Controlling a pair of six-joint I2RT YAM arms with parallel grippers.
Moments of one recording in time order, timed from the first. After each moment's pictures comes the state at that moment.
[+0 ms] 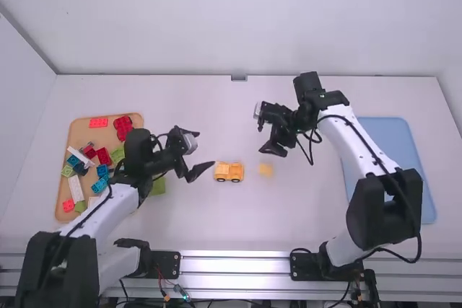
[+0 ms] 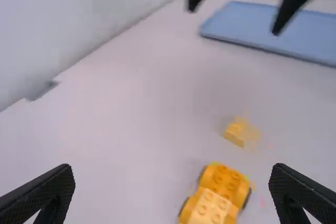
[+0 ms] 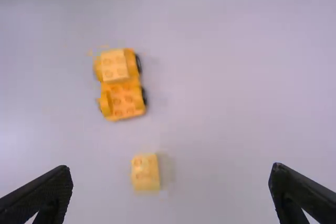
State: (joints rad) left arm -0.06 1.20 0.45 0.28 0.89 0.49; right arm 0.23 1.68 1.33 -0.94 -0.63 -1.09
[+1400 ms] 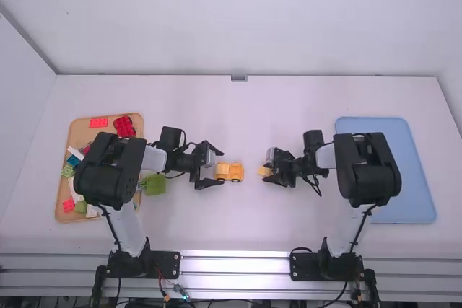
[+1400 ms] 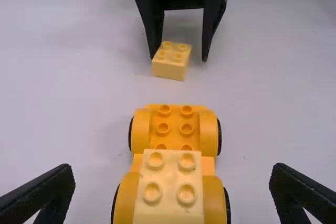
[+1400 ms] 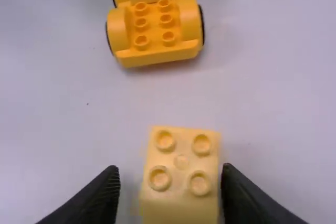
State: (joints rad) left arm -0.12 1.92 0.71 0.12 1.12 1.12; right arm 0.08 1.99 0.76 -0.17 -0.97 -1.28
